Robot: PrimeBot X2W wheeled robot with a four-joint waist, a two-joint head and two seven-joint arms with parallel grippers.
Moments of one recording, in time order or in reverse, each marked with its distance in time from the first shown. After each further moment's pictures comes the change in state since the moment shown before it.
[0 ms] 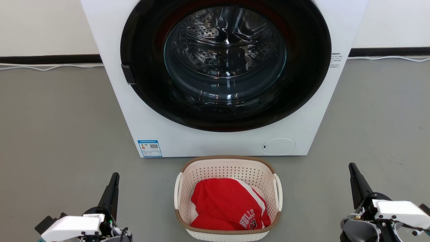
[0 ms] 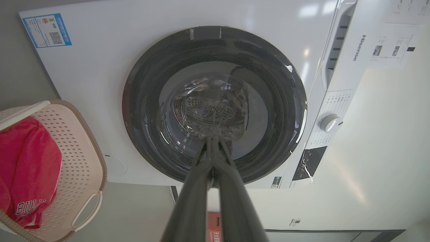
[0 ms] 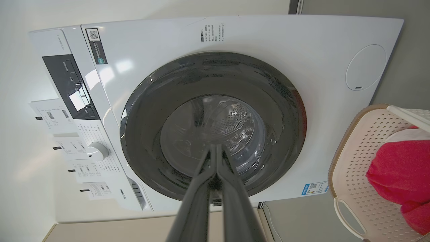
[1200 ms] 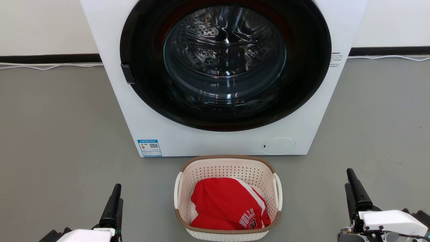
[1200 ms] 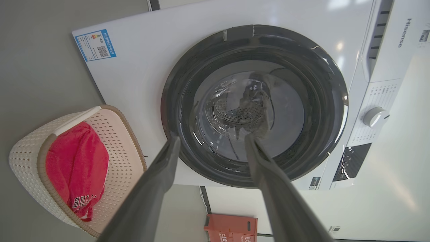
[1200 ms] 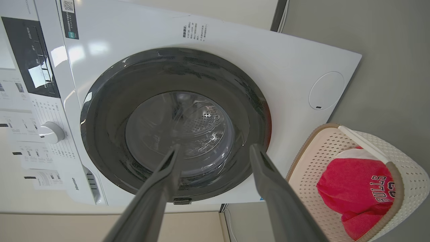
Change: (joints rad) left arm 0.046 -0.008 -0.022 0.049 0.123 0.002 -0.068; right arm 0.040 0.008 0.027 0.024 -0.197 -0.001 -0.064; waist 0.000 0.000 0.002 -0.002
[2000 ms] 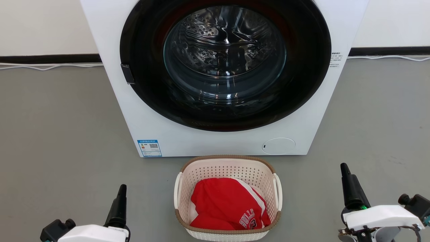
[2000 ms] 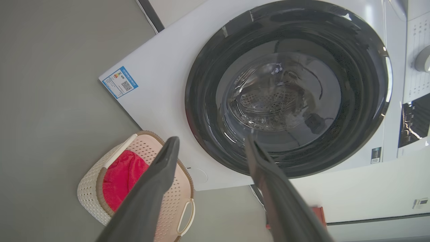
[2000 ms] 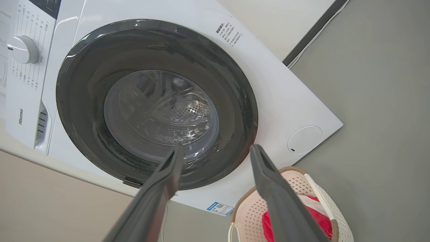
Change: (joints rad) left arm -0.005 0.002 -0.018 -0.001 0.343 0.038 -0.071; right arm 0.000 -0.001 0.013 -0.035 -0.472 0.001 -0.068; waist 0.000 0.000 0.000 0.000
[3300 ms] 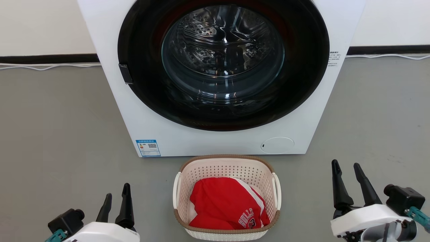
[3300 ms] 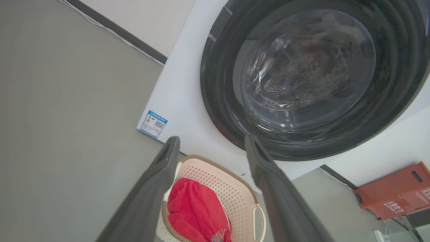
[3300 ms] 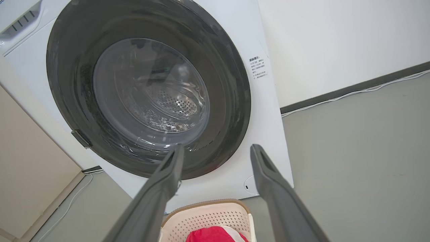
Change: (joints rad) left arm -0.005 0.003 -0.021 0.002 0.485 0.043 -0.111; right arm -0.001 -0.001 0.007 -0.021 -0.581 0.000 -0.110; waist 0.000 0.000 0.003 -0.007
